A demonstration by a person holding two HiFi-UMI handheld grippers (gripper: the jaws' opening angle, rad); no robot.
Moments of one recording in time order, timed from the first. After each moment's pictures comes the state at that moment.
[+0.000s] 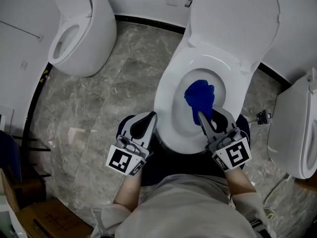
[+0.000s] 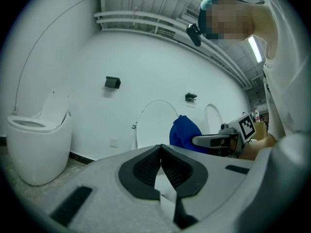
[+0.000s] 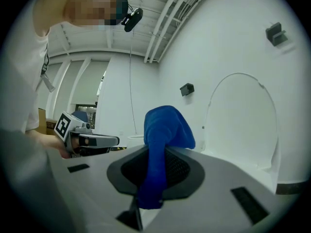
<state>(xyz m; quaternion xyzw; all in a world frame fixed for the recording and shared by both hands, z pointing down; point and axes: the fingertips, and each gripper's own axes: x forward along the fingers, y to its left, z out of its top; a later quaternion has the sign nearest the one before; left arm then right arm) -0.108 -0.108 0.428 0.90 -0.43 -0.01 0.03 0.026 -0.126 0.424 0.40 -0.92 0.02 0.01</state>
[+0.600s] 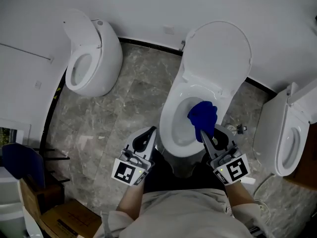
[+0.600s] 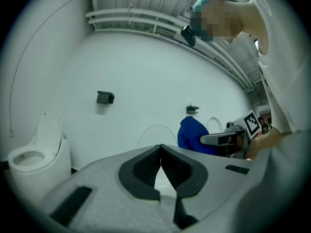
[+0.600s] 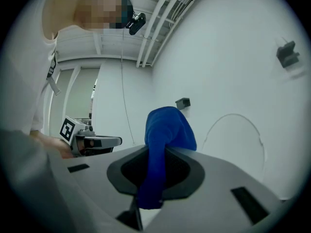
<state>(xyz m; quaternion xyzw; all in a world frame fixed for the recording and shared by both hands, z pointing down) -0.091 -0.134 0.194 0.90 -0.43 0.01 0.04 0.058 -0.135 0.193 0.41 -0.91 0.06 0.01</state>
